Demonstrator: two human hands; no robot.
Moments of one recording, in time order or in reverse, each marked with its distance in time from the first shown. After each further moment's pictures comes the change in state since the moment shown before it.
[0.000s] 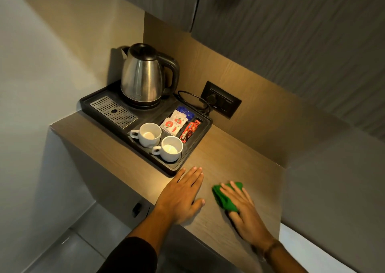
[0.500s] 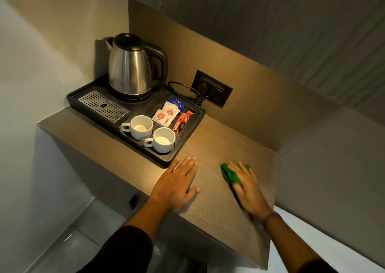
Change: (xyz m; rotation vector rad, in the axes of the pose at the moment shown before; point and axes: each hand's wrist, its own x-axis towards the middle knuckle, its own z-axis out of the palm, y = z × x) left_hand -0.001 0.001 -0.002 -0.021 -0.010 0.005; right_hand 0.016 0.013 -0.029 0.019 0.062 0.164
